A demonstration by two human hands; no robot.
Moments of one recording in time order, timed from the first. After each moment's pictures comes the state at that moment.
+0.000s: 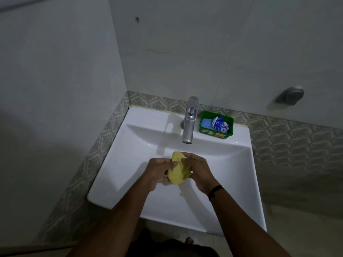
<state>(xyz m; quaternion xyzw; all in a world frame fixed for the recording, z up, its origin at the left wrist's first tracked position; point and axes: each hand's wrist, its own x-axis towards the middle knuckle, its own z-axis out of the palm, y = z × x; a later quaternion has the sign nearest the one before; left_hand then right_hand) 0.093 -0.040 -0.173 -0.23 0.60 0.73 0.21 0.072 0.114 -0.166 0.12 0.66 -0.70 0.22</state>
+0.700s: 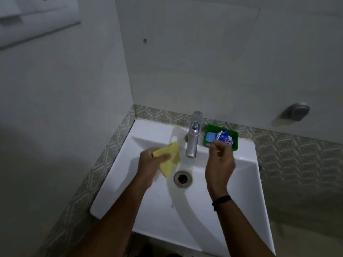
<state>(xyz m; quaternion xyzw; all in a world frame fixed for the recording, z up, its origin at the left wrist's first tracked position) 0.063 -0.065 -0.130 -0.25 0.67 0.70 0.01 0.057 0.105 -0.101 0.14 0.74 -0.62 -0.22</state>
